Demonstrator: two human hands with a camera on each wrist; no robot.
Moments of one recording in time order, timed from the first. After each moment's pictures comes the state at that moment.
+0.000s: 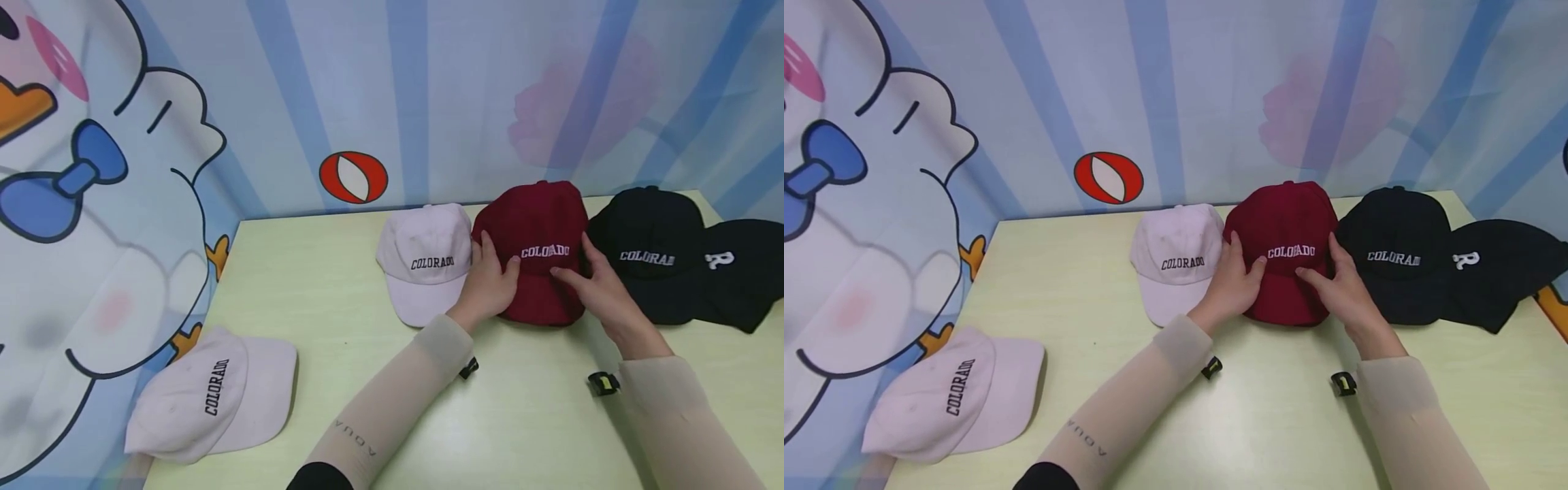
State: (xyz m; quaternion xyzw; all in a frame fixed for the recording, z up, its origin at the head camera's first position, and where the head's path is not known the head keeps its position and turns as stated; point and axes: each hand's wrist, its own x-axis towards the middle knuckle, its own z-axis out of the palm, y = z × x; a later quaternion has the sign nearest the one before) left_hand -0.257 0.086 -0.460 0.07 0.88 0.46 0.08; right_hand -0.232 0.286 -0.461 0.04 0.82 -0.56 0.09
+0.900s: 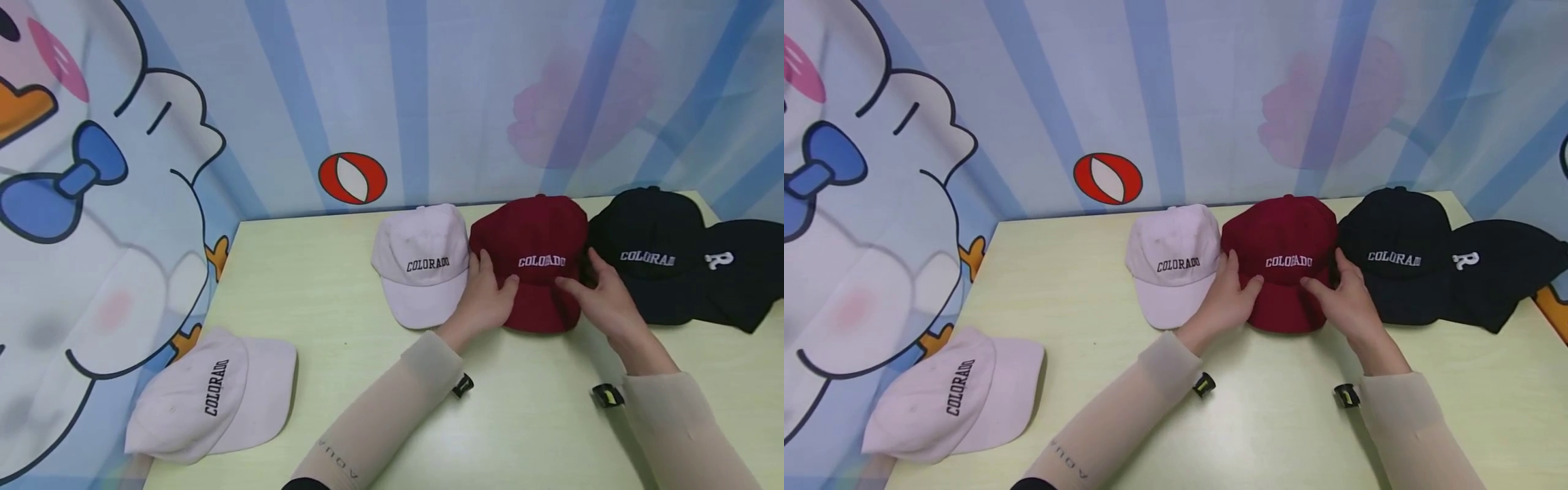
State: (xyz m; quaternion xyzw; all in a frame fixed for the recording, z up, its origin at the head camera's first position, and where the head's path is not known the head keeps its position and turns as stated) left_hand -0.233 0.074 -0.458 0.07 0.86 0.48 0.12; right_hand -0.214 0.287 -0.460 0.05 0.84 -0.54 0.08
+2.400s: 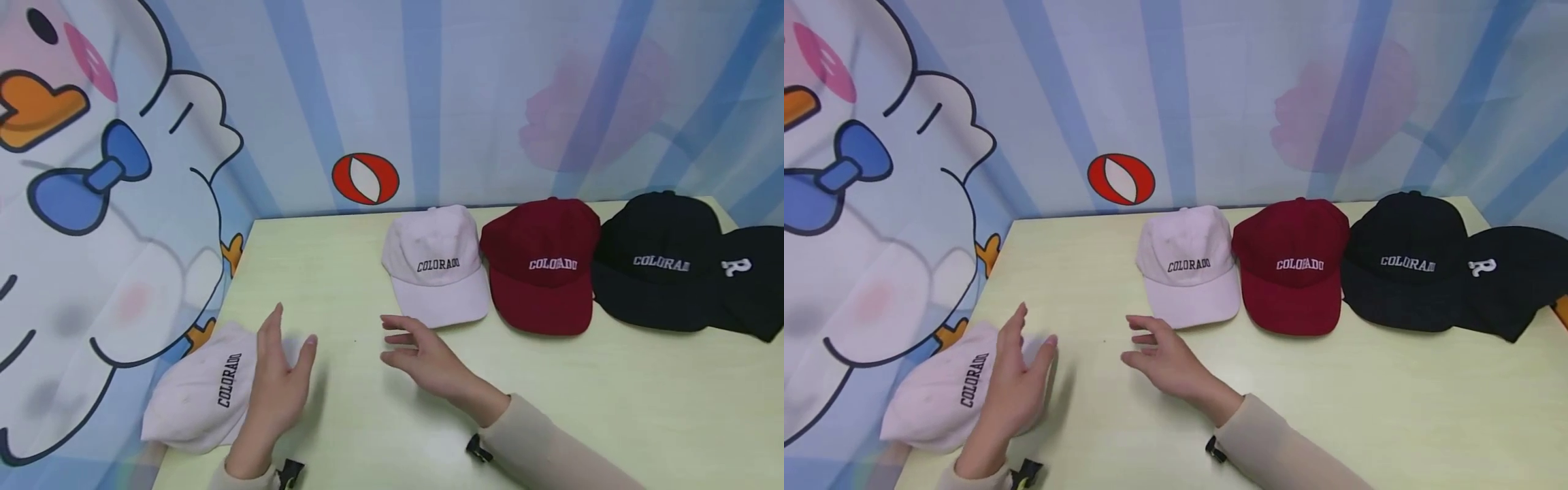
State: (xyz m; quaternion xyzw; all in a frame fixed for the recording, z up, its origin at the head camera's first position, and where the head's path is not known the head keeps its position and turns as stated) left_hand -0.101 -0.199 -0.430 -0.07 0.90 0.42 -0.06; right_hand -0.150 0.045 -0.467 -0.12 0.71 -0.66 0.22
